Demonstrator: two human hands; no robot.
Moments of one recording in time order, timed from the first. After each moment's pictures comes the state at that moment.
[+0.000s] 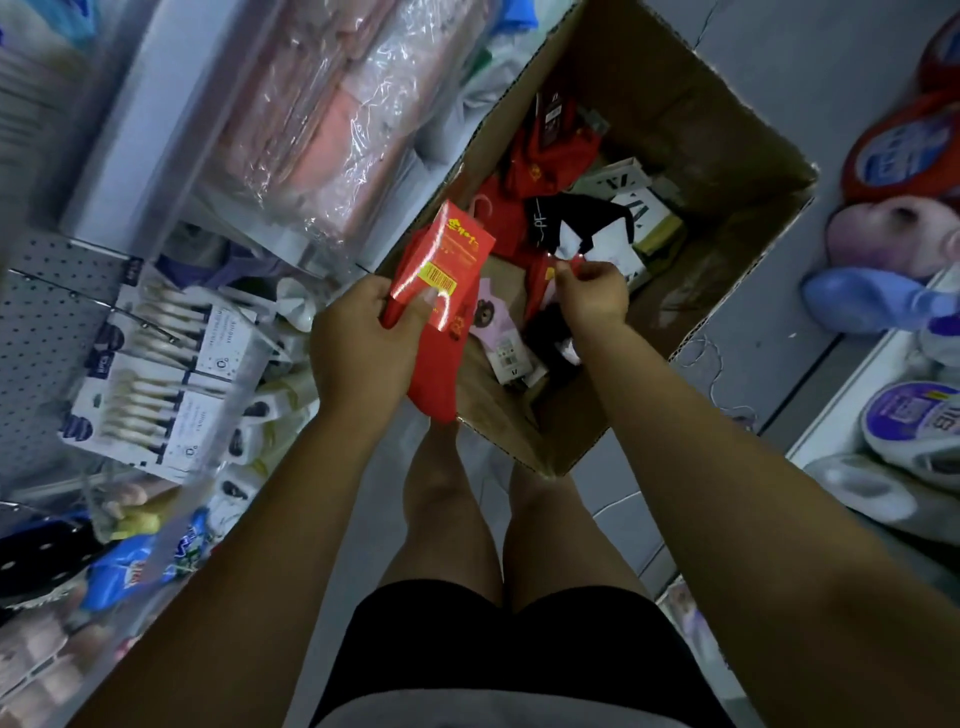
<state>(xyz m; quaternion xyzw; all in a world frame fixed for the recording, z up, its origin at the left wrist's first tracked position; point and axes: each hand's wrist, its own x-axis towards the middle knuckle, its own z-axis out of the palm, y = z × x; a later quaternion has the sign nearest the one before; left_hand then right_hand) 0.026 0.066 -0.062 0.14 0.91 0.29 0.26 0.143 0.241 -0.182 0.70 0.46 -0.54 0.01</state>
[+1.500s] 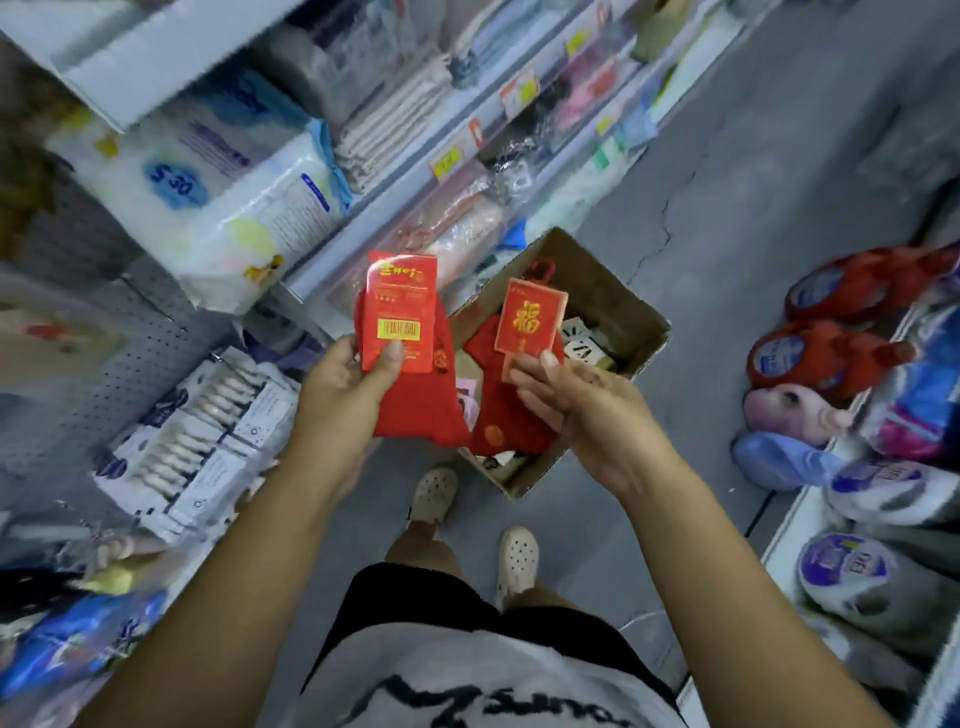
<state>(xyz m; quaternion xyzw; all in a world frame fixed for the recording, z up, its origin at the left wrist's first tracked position) 0.075 0.014 0.112 -0.02 0.69 0.65 0.32 0.217 0.185 0.119 0.43 0.36 -0.82 -0.06</state>
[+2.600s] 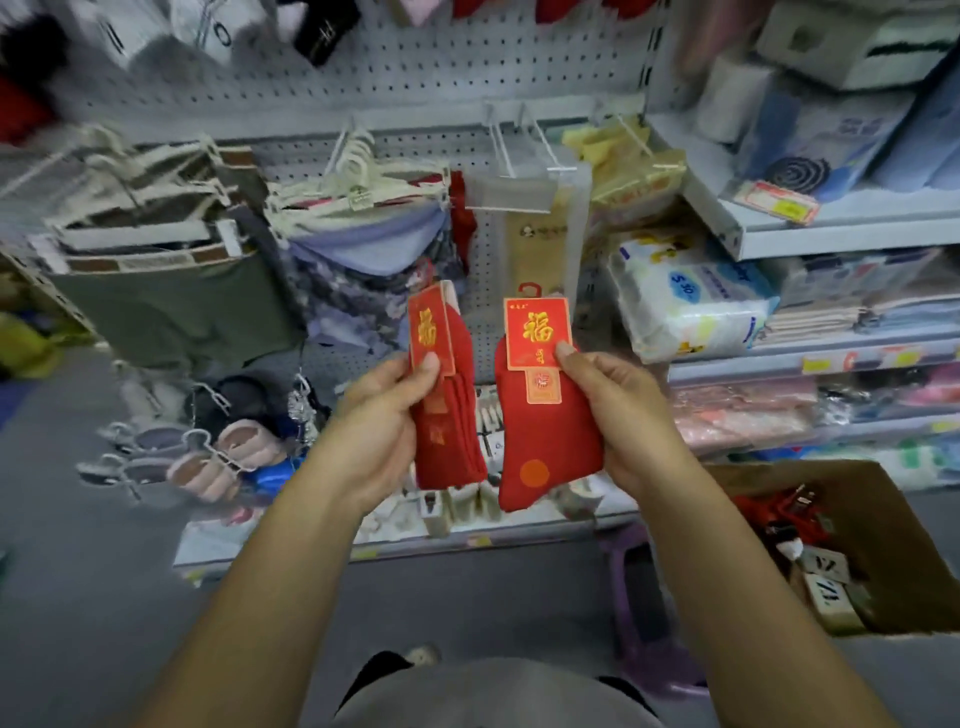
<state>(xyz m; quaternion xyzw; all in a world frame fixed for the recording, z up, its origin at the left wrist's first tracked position) 0.164 -0.316 0.265 -0.14 0.55 0.82 0.07 0.140 -0.115 0.249 0.13 0.65 -0.75 0.08</state>
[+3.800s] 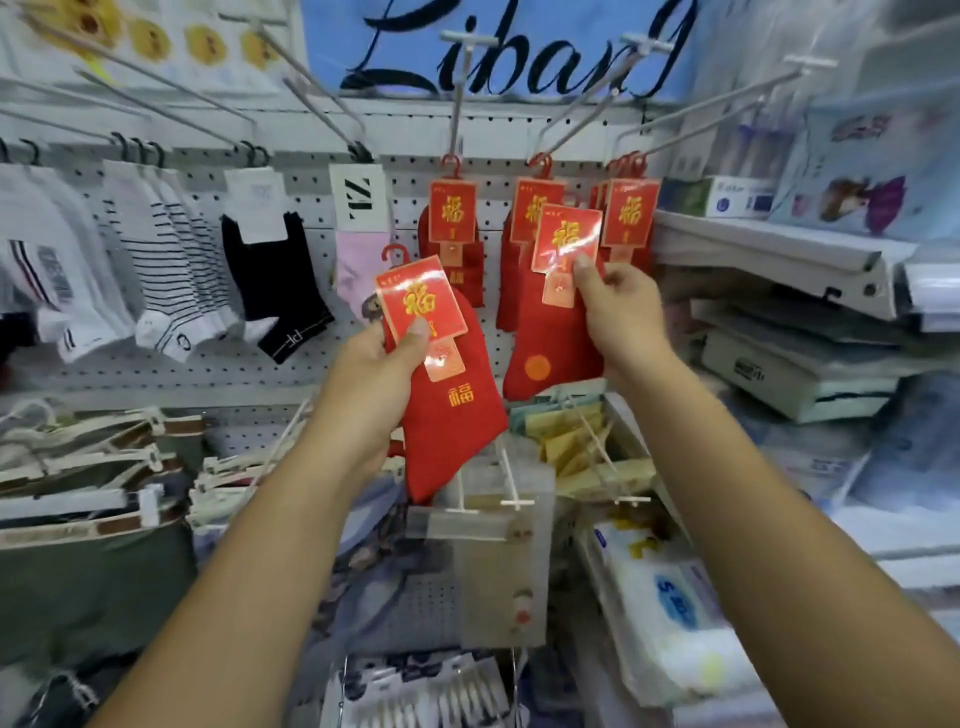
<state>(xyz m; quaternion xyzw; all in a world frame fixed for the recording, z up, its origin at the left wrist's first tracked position) -0.094 -0.277 0.435 -0.01 0.65 0.74 -0.14 -0.180 -0.078 0.464 -0.03 0.71 -0.66 -0.24</state>
